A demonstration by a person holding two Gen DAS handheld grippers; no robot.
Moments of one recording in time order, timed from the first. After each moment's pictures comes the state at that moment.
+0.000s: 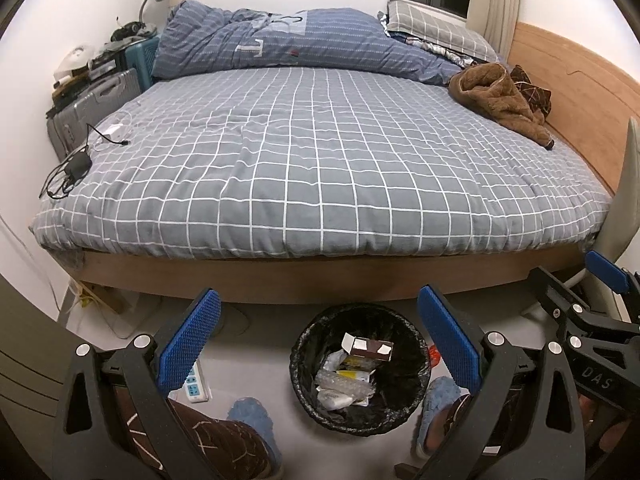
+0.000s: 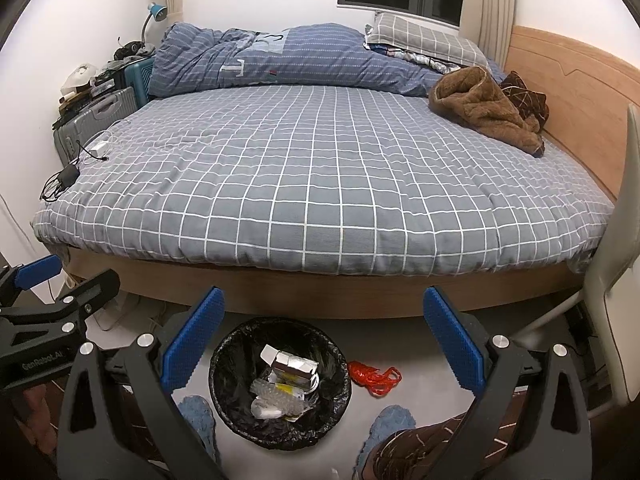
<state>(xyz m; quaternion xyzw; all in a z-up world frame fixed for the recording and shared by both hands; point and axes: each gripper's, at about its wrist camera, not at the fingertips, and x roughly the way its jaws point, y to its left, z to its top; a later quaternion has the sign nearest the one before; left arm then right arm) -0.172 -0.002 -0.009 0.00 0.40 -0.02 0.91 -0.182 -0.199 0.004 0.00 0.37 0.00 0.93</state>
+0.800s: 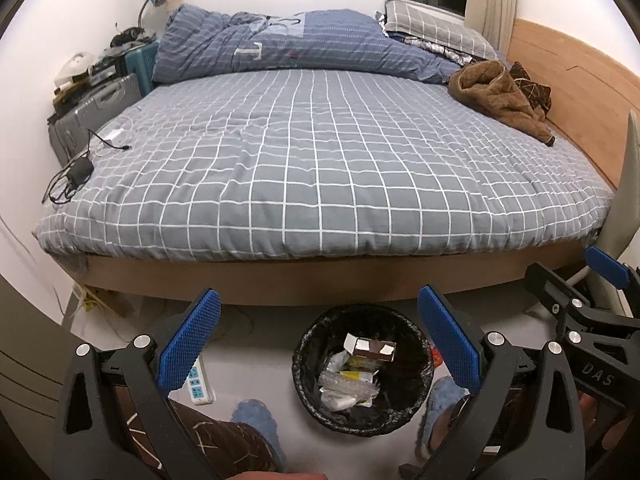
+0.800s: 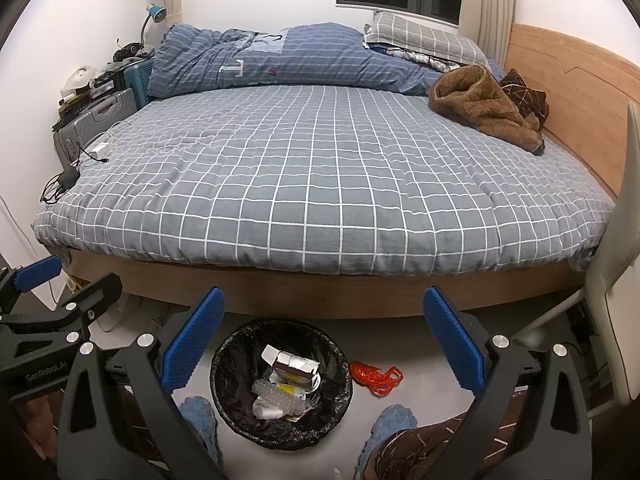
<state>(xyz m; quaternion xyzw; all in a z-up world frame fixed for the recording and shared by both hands) -0.174 -0.009 -0.009 0.02 0.40 -0.02 0.91 -0.178 -0.196 0.004 0.00 0.37 0.00 0.93</state>
